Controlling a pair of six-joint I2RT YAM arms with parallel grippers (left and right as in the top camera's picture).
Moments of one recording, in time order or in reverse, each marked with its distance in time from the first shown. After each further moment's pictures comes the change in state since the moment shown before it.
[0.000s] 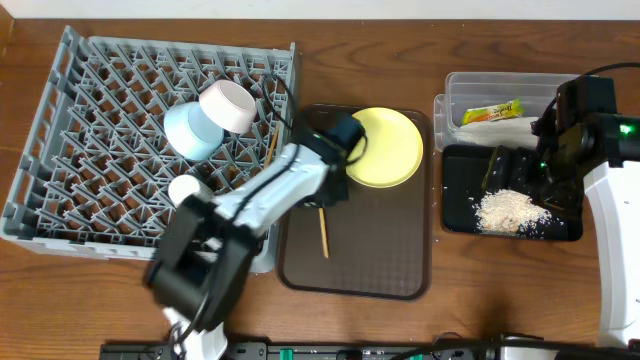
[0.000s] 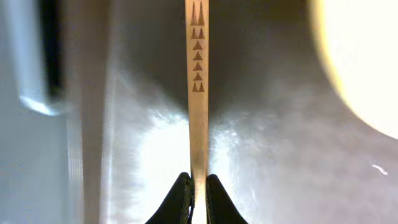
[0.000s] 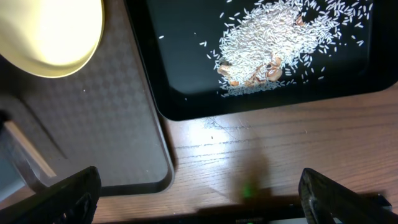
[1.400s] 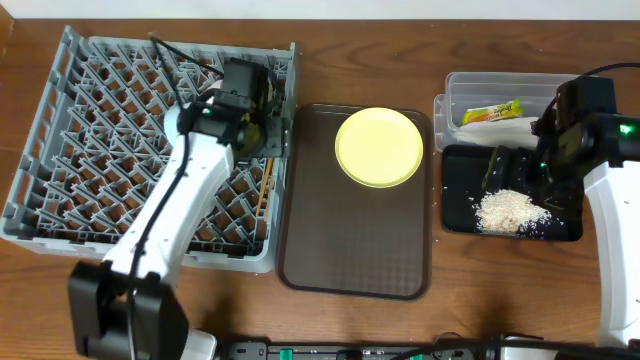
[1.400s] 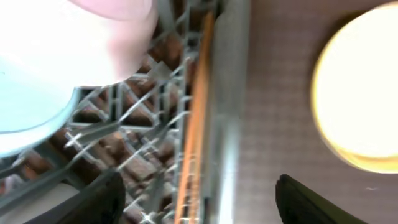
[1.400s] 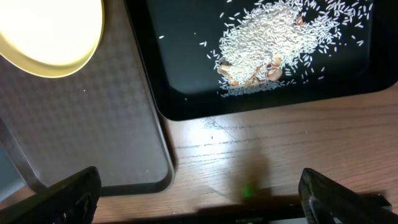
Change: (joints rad) left arm 0.328 -0.241 0.031 0.048 0.061 0.392; right arm 0.000 0.000 0.000 0.000 0.000 0.000
